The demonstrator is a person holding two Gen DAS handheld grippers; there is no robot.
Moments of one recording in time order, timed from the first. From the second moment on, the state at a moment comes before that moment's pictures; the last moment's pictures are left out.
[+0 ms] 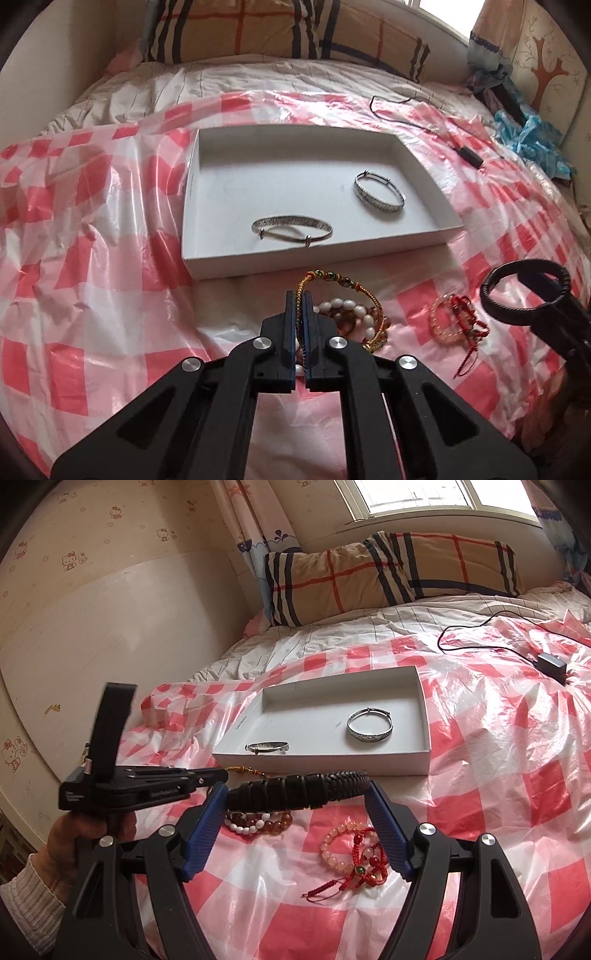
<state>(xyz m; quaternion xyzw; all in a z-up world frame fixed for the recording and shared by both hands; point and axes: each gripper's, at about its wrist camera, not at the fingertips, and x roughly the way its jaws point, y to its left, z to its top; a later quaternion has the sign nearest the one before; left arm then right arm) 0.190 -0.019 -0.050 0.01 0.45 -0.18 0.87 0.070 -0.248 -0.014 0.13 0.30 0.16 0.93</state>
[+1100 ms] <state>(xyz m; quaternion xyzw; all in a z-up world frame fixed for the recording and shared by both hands) 0.200 -0.037 -0.055 0.07 0.45 -0.13 0.88 0.090 -0.279 -0.058 0.12 0.40 0.09 0.90</state>
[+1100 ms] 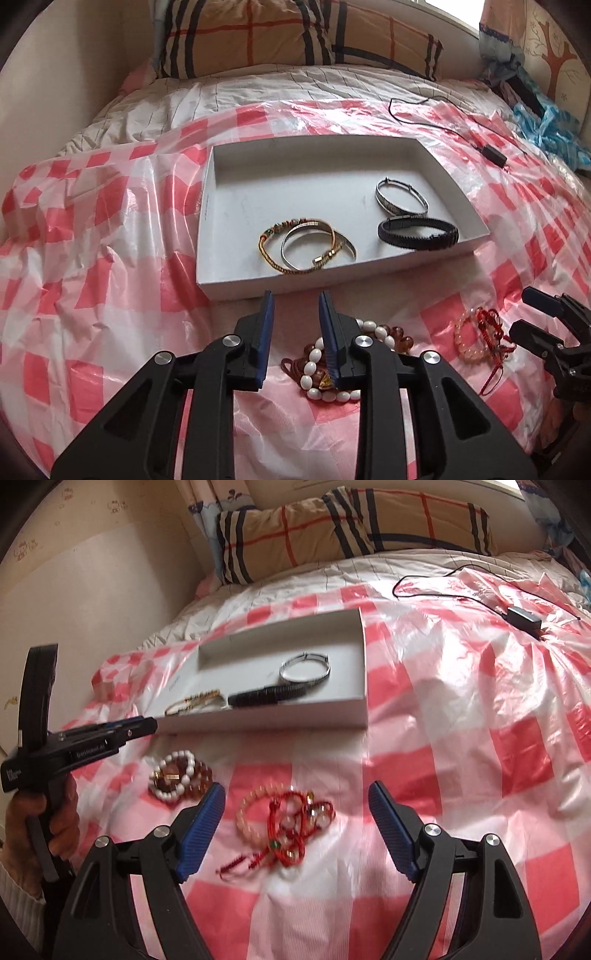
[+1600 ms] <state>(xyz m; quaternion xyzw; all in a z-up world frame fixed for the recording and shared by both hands) 0.208 -0.032 -0.085 0.06 0.51 -0.14 0.85 0.097 -0.261 -0.083 0.08 0.46 0.08 0.88</state>
